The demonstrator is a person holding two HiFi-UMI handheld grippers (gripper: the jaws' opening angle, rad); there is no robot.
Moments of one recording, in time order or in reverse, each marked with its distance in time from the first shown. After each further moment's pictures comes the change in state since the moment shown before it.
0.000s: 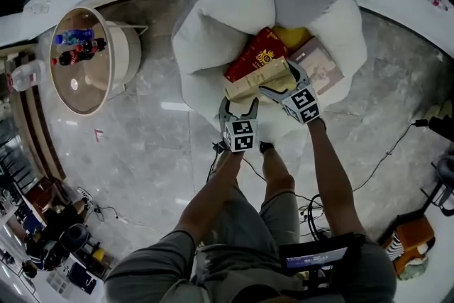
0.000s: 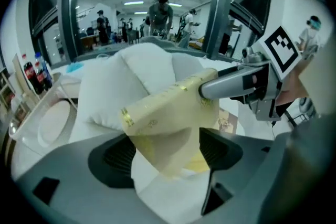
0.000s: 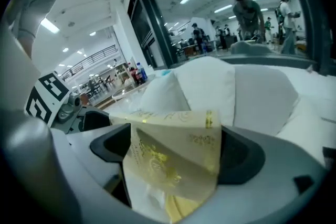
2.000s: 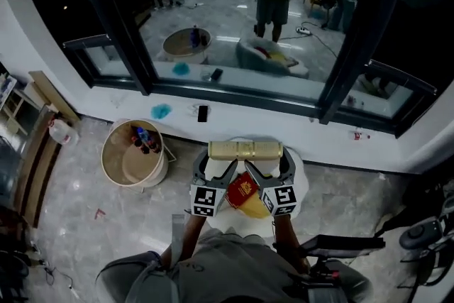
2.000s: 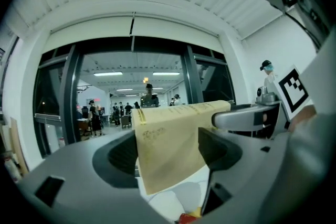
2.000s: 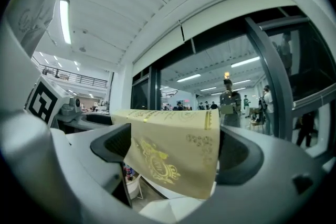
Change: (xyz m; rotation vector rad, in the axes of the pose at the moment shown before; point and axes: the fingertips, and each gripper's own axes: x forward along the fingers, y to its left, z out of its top) left arm -0.542 -0.053 0.429 0.256 -0.881 -0.046; right arm -0.422 0.229 0.477 -0.233 -0.751 -0.315
